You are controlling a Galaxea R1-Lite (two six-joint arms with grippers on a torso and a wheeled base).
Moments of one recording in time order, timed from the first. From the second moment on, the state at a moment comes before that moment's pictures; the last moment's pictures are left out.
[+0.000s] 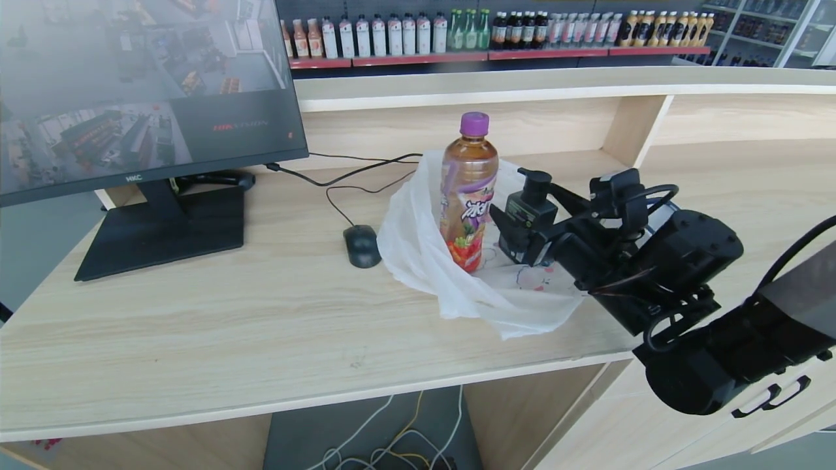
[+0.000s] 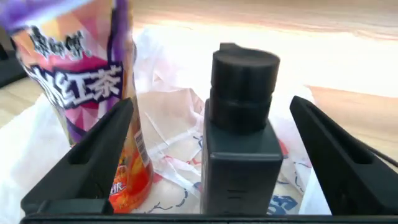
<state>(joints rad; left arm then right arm) 0.00 0.00 0.00 0.00 0.00 0.00 0.43 2.00 -0.78 -1.57 0.08 -0.10</state>
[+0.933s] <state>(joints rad) 0.00 0.00 0.00 0.00 0.00 0.00 0.45 1.05 -0.04 -1.47 0.10 -0.08</state>
